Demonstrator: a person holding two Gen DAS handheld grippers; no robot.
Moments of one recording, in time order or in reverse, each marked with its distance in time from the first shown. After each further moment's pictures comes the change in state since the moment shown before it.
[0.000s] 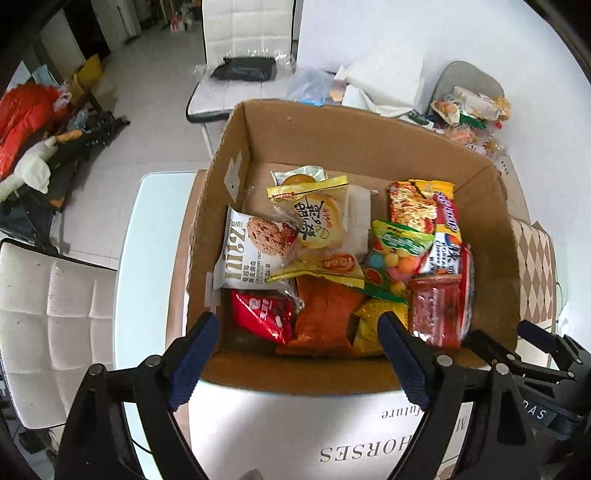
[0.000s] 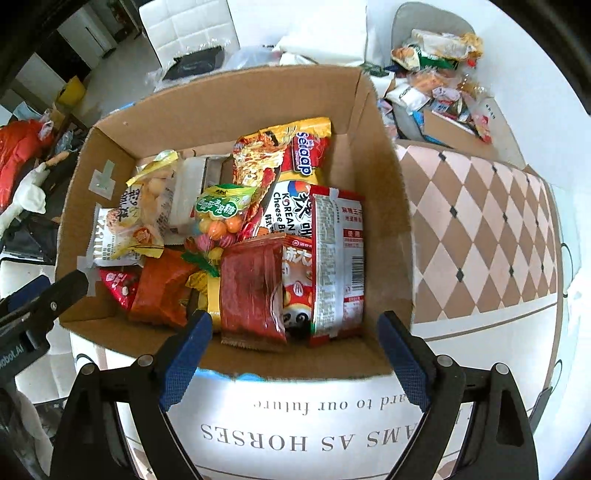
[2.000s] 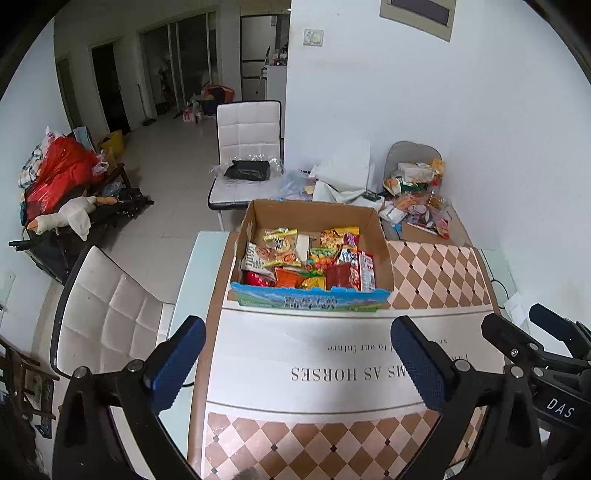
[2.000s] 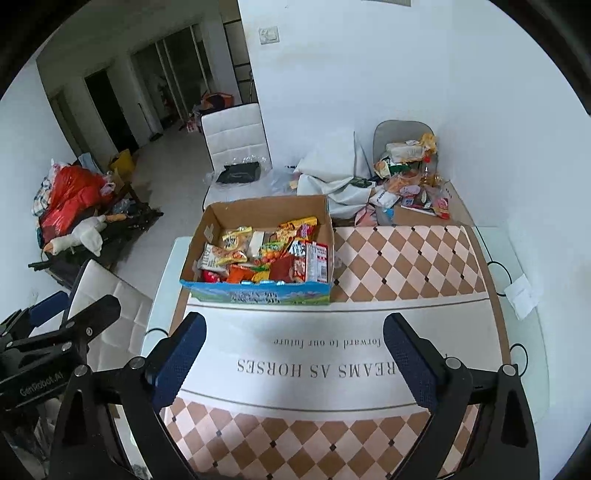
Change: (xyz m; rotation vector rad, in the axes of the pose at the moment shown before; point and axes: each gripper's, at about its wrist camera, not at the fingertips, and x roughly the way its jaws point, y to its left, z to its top) left arm -0.265 -0.053 -0.184 0.031 -0.399 0.008; right arm -0.305 -0.052 -0.231 -0.028 -0.469 0.091
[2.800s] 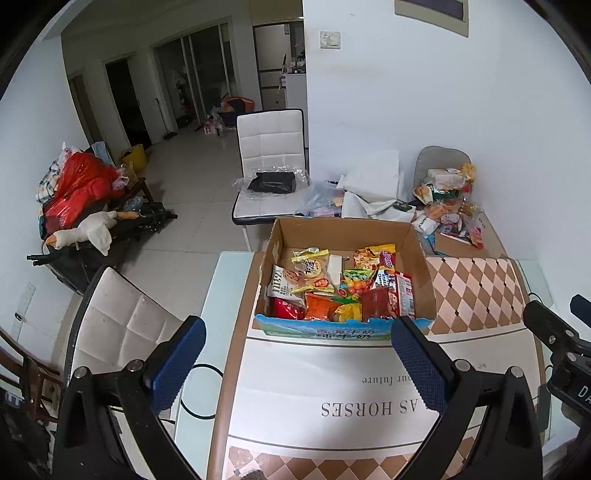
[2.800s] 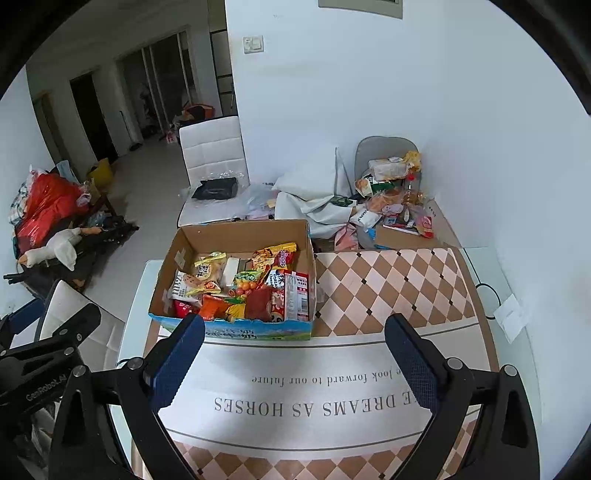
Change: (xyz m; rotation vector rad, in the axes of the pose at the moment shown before) left arm 0.049 0.012 0.027 0.022 -0.038 0.118; right arm 0.057 0.008 0.044 -0.011 -0.052 -0.097
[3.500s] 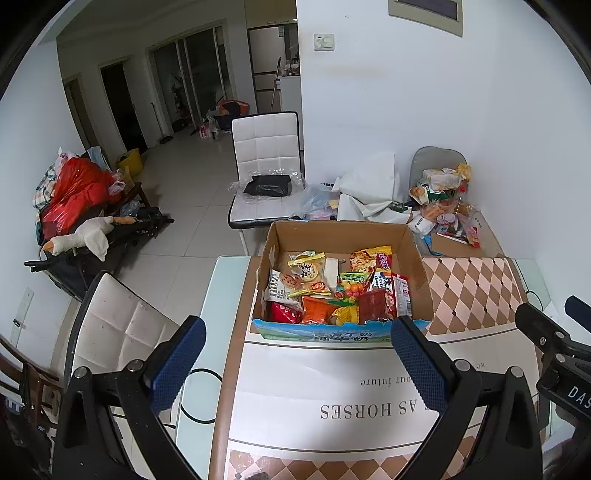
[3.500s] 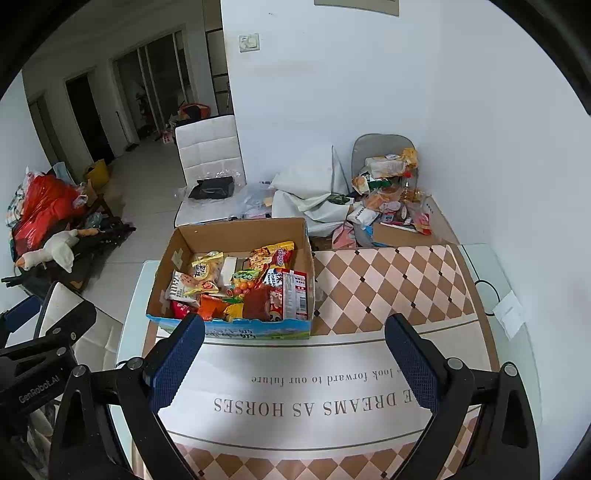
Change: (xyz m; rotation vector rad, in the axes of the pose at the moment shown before) left arm 0.001 -0.003 0.005 0.018 -0.009 -0.013; right arm 0.004 0.000 -0.011 0.010 -0.002 -0.011
